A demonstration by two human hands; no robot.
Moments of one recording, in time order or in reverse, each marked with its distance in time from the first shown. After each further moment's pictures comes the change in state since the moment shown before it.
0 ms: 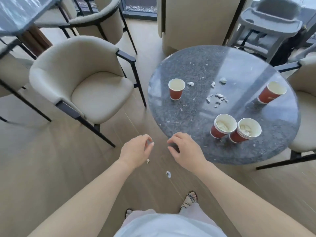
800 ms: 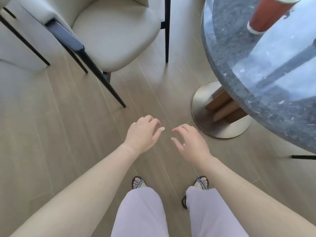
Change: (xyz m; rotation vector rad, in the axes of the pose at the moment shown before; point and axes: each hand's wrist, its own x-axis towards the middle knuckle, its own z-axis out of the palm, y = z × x) left_hand 0.009 -0.202 0.152 0.061 -0.058 -0.032; right_hand 0.021 0.019 0.269 -0.016 -0.175 0.034
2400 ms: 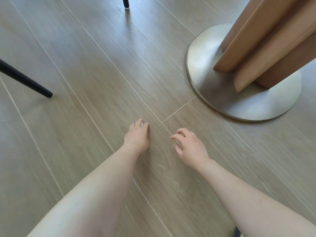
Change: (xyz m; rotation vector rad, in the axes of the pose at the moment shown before) left_hand 0.257 -0.152 0.527 0.040 -0.265 -0.067; right_hand 0.099 0.368 0.428 -0.094 -0.030 0.231
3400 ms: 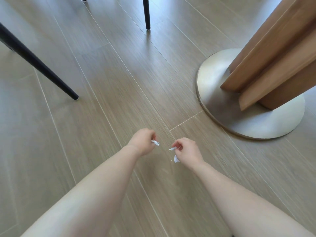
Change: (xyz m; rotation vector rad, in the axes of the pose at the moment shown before) left_hand -0.038 0.008 -0.045 -0.198 0.021 0.074; right_hand 0.013 -0.026 -0.015 0.299 -0.074 0.155
